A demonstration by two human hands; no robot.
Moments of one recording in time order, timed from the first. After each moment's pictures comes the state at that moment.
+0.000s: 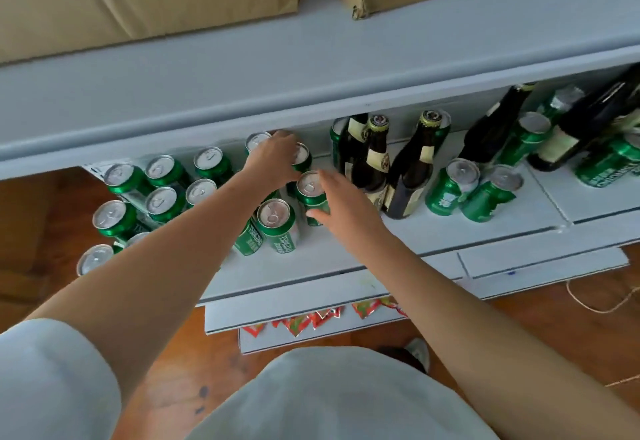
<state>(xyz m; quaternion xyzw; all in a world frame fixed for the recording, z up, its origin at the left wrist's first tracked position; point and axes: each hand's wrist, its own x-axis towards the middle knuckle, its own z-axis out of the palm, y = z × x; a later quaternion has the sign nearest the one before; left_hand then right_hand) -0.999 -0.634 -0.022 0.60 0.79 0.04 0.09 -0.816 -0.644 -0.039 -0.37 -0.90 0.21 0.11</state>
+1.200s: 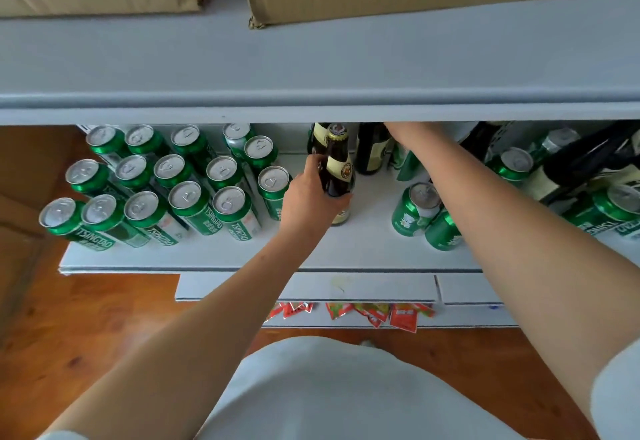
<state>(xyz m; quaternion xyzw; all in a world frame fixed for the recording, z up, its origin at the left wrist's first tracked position) -0.822 -0.639 -0.025 0.37 0.85 0.34 0.16 -0.751 -0.463 0.034 -0.52 -0.79 0.33 0.07</state>
